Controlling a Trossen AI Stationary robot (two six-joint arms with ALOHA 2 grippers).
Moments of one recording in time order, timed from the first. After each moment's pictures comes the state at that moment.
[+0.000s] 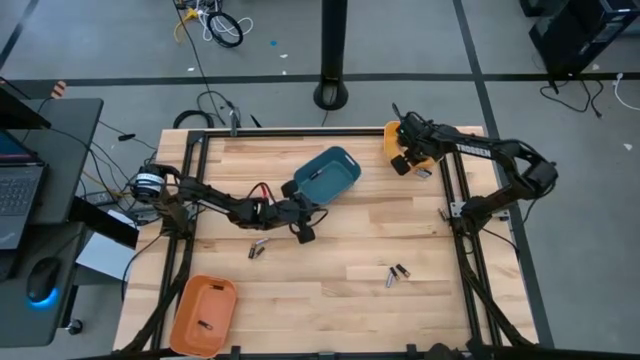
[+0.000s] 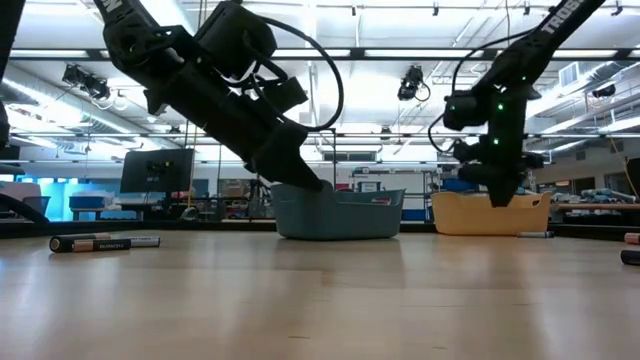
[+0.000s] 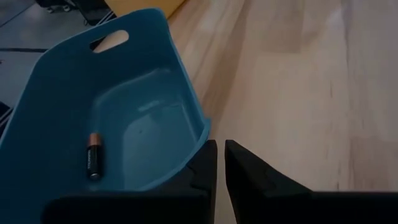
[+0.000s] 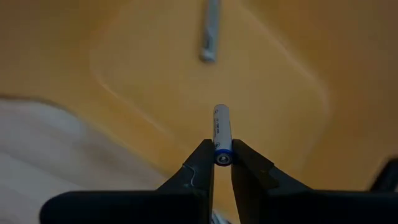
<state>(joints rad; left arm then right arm) -0.05 1.72 0.75 0.42 -0.46 -0.03 -0.86 1.45 0.81 -0.65 0.28 0.11</state>
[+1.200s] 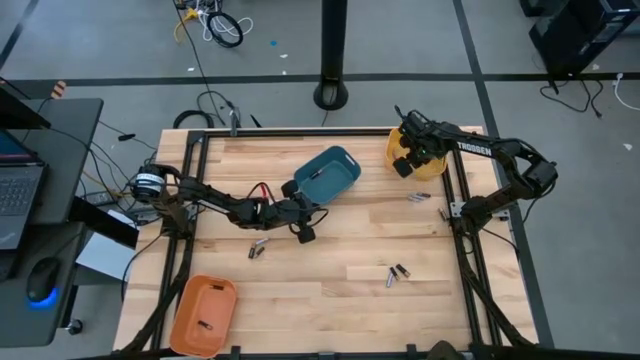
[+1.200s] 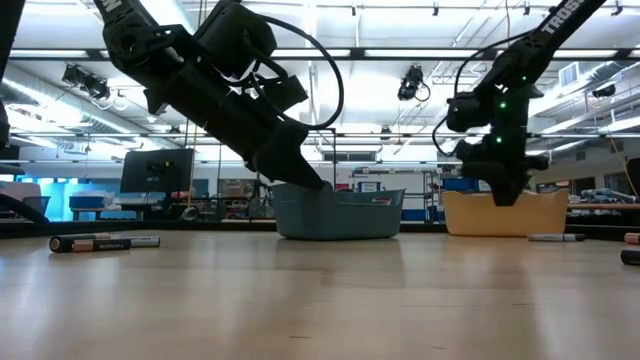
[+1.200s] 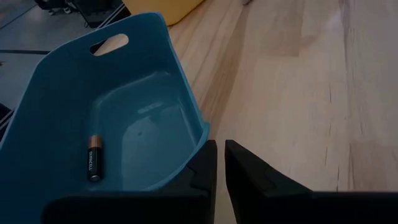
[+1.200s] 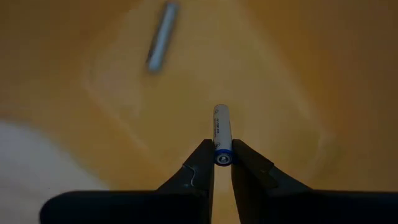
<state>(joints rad) -0.05 1.72 0.75 0.43 -0.46 -0.03 -0.89 1.45 0.82 -0.72 0.20 0.13</state>
